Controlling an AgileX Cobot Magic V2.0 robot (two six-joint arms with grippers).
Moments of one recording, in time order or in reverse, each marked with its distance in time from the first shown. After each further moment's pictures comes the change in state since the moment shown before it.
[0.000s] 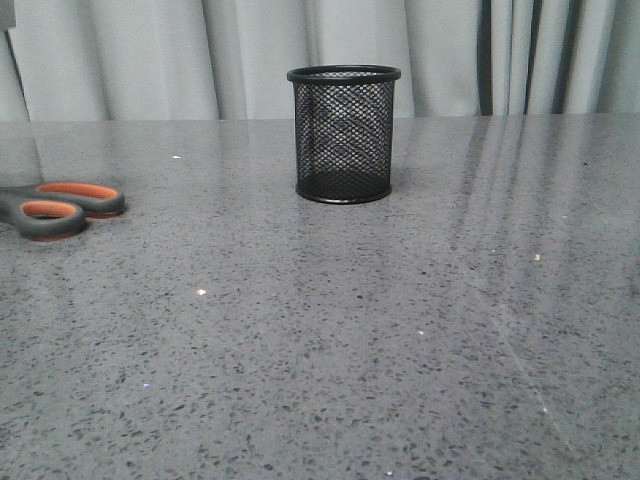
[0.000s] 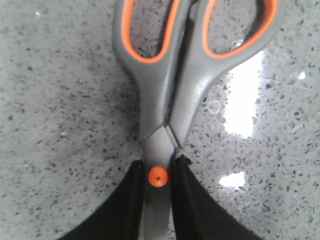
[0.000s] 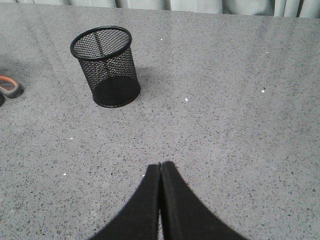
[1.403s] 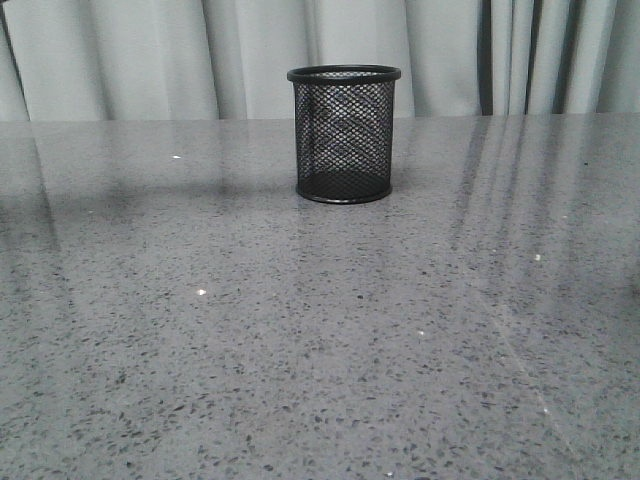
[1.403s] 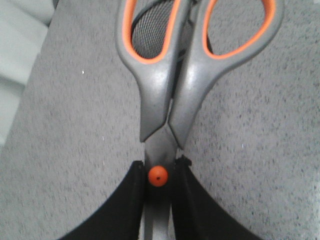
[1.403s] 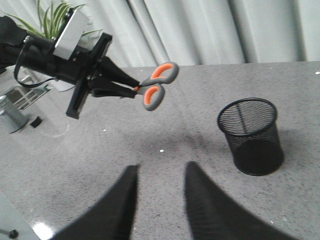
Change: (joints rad) left arm -0.147 -0.239 -0.061 -0.462 -0.067 0.000; right arm 0.000 0.178 -0.242 0.622 0.109 -0.278
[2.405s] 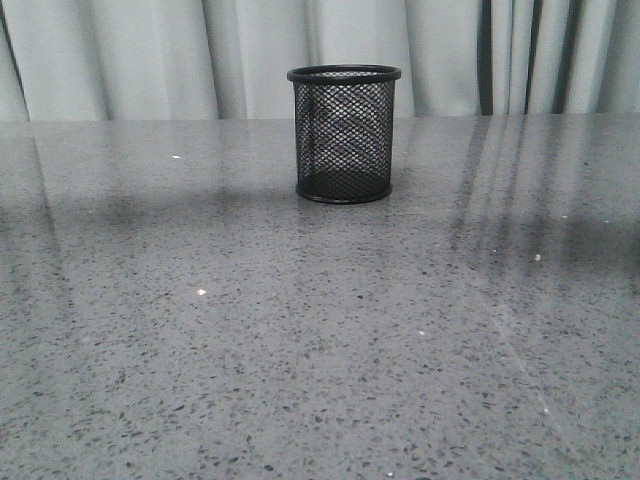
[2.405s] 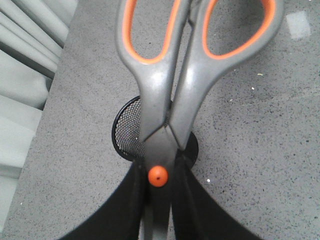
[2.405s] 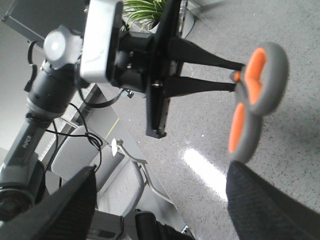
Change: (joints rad) left arm -0.127 -0.019 -0.058 -0.097 0.014 0.000; right arm 0.004 0.555 -0.338 0.385 0.369 -0.019
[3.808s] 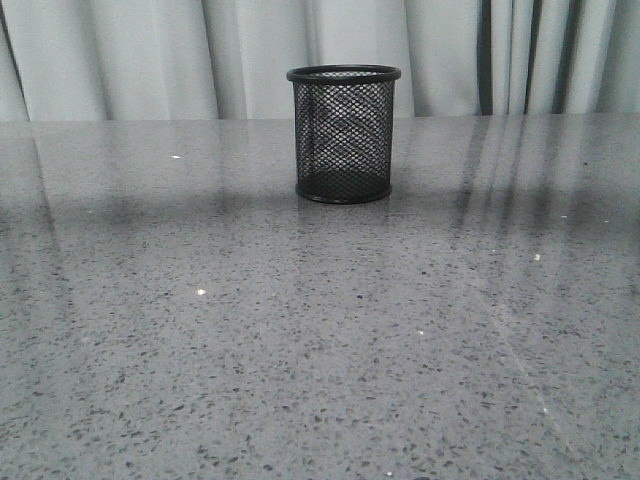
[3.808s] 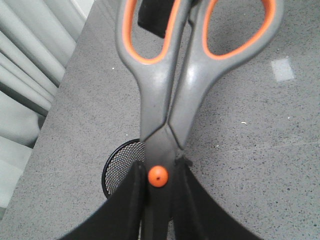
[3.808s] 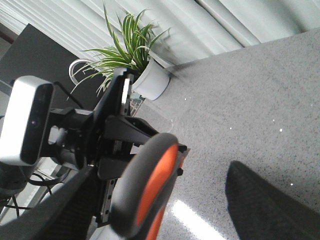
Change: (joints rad) left arm 0.000 0.000 -0.020 -0.142 0.050 0.000; right arm 0.075 0.075 -0.009 0.081 -0.279 -0.076
